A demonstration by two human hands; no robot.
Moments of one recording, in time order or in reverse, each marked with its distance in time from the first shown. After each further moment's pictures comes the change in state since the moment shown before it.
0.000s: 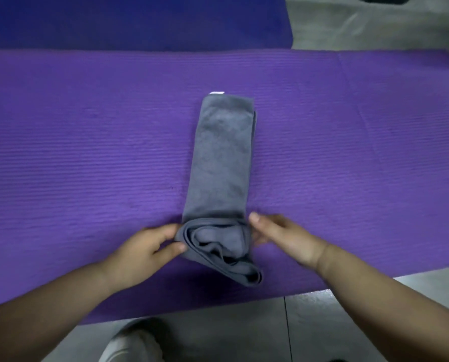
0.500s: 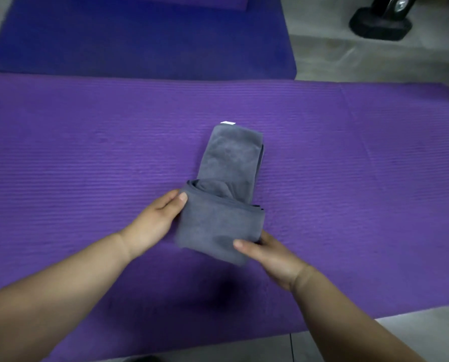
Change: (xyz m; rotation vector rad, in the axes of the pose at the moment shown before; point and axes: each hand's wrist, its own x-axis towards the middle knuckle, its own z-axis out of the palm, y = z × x) left_hand 0.067 0.011 -0.033 -0.448 0.171 -0.140; right_hand 0.039 0.006 0.016 0.397 0.029 -0.085
